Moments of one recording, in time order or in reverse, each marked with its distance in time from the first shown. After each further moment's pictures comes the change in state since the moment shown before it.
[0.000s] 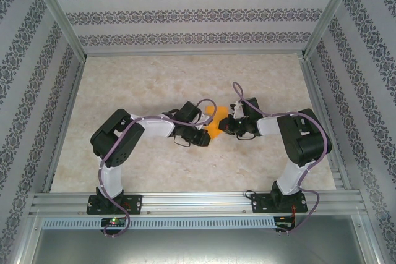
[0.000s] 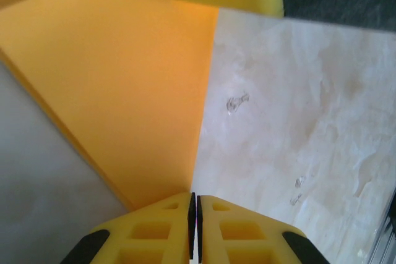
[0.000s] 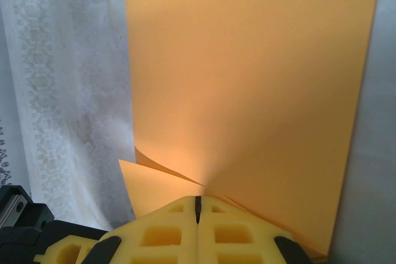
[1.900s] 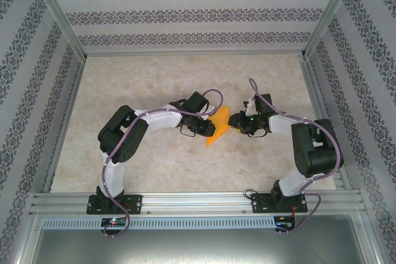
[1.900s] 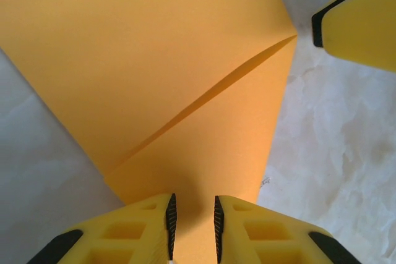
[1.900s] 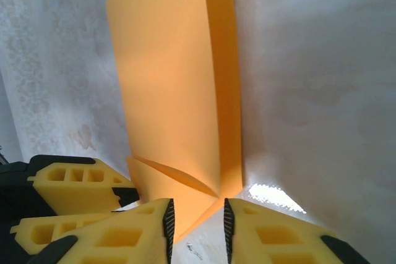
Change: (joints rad) left arm 0.000 0.089 0.244 -0.170 -0.153 0.041; right arm -0.123 -0.144 0.029 -0.258 0.014 -0.041
